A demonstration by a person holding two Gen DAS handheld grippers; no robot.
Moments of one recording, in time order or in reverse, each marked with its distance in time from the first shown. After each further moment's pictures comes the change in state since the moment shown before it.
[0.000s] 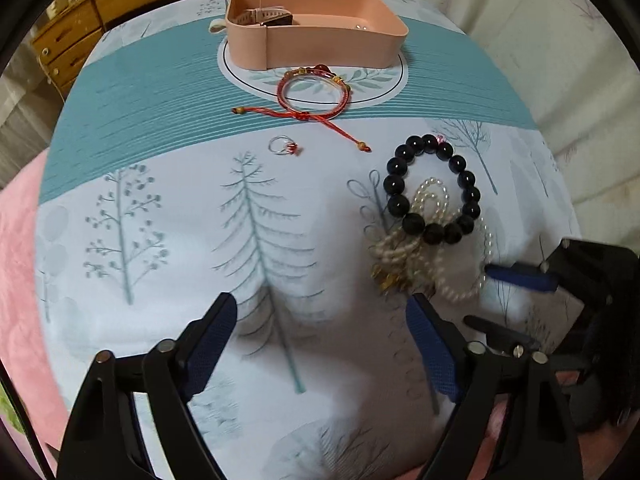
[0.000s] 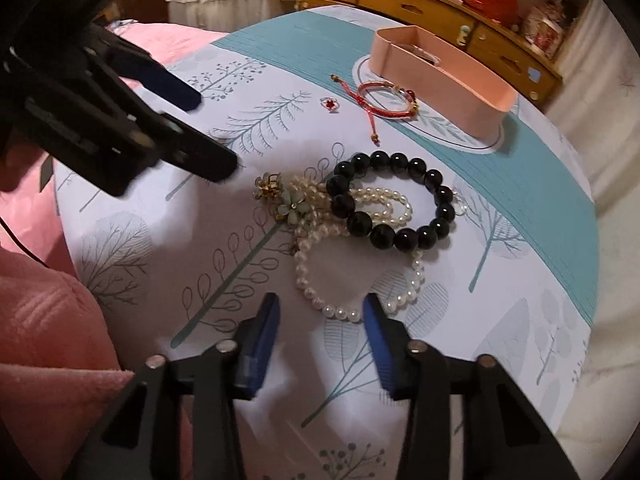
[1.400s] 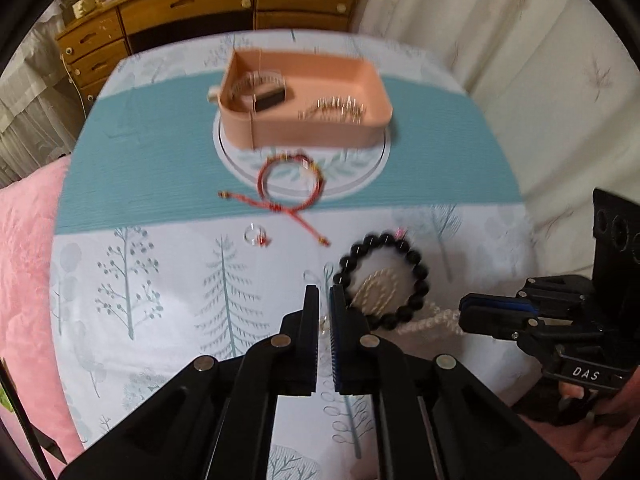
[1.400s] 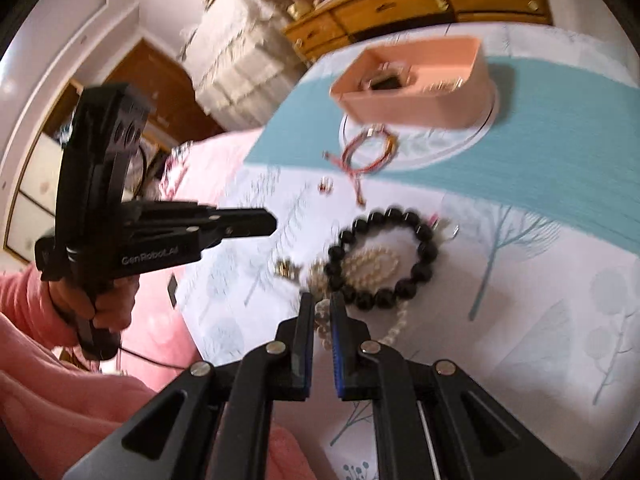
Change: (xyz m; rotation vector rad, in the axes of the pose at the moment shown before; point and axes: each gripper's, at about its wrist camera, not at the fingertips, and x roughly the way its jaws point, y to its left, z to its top) left arm -0.071 -0.022 0.046 -0.103 -0.114 -0.002; right arm -0.027 -0.120 0.006 0.426 -0.196 0.548
